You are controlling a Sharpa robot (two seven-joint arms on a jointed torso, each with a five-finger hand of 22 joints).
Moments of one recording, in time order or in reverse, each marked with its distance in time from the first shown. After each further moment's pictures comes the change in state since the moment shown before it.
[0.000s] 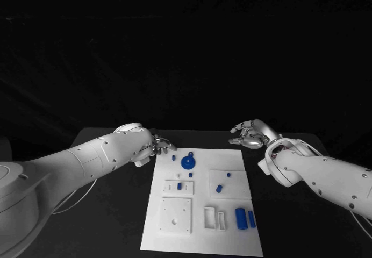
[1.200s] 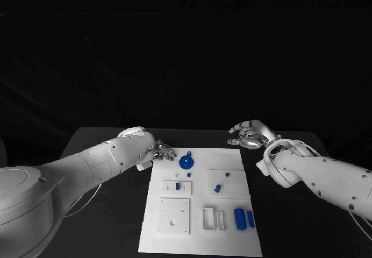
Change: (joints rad) left arm -0.025 0.067 0.002 -0.108 -0.008 0.076 0.037; left_hand 0.097 0.153 -0.025 -0.097 0.000 0.015 -0.004 0.001 0.002 -0.003 0.004 0.000 0.004 0.005 0.005 0.001 -0.007 0.000 0.000 0.000 0.000 0.008; right arm 0.003 0.000 0.006 0.014 0.001 0.000 0.000; right_hand 0.000 0.000 -0.003 -0.003 0.000 -0.003 -0.001 0.000 -0.001 0.000 0.000 0.000 -0.001 0.000 0.000 0.000 0.000 0.000 -0.001 0.001 0.000 0.001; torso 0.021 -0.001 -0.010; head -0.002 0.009
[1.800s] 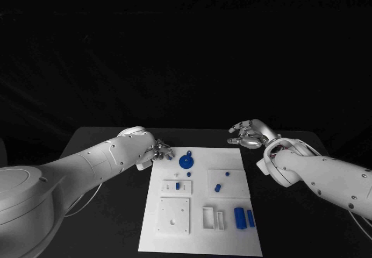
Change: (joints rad) left arm -0.002 0.001 0.000 -0.006 0.011 0.001 0.010; left_hand 0.061 0.029 0.079 -0.020 0.000 0.074 -0.016 0.040 -0.025 0.009 -0.009 0.000 -0.001 -0.001 -0.002 0.007 -0.005 0.000 0.000 0.000 0.004 0.002; right arm 0.000 0.001 0.000 -0.002 -0.001 0.000 -0.001; right_hand 0.000 0.000 0.000 0.000 0.005 0.000 0.000 0.000 0.000 0.000 0.000 0.000 -0.002 0.000 0.000 0.000 0.000 0.000 0.000 0.000 0.000 0.000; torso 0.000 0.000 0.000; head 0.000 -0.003
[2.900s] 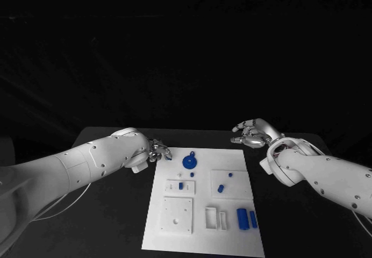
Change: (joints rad) left arm 0.017 -0.191 -0.001 0.298 0.046 -0.091 -0.014; left_hand 0.045 -0.012 0.099 -0.027 0.099 0.034 -0.010 0.078 0.000 0.038 -0.042 -0.006 -0.013 0.008 -0.021 0.015 -0.011 0.000 0.029 -0.011 0.008 0.001; right arm 0.000 -0.002 0.000 -0.015 0.001 0.003 -0.001; right_hand 0.000 0.000 -0.003 0.003 0.000 0.002 0.002 0.000 -0.001 0.000 0.000 0.004 -0.001 0.000 0.000 0.000 0.000 0.000 0.004 -0.001 -0.004 0.000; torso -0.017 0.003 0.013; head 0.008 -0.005
